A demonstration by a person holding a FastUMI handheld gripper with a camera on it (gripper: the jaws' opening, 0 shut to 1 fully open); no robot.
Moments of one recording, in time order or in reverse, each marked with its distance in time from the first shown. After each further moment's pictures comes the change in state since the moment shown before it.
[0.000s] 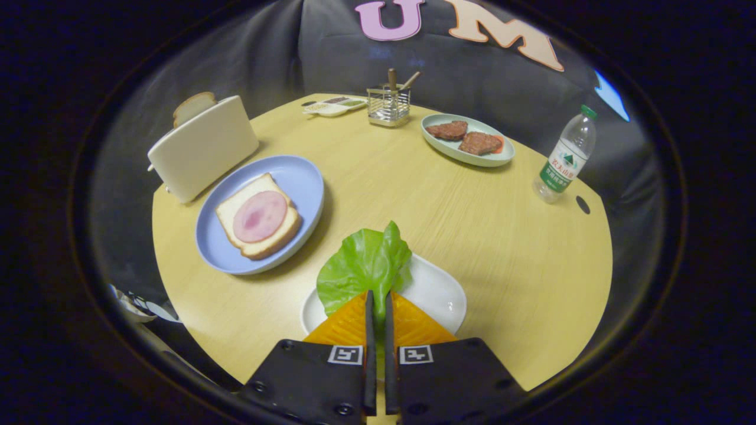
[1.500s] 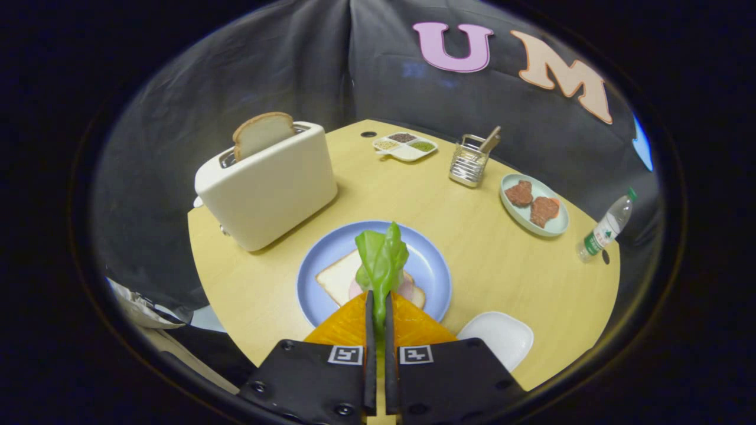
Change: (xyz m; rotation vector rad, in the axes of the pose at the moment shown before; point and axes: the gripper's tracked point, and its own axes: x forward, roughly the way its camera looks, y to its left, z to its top) arm -0.013 0.163 0.099 -0.078 -0.088 0.094
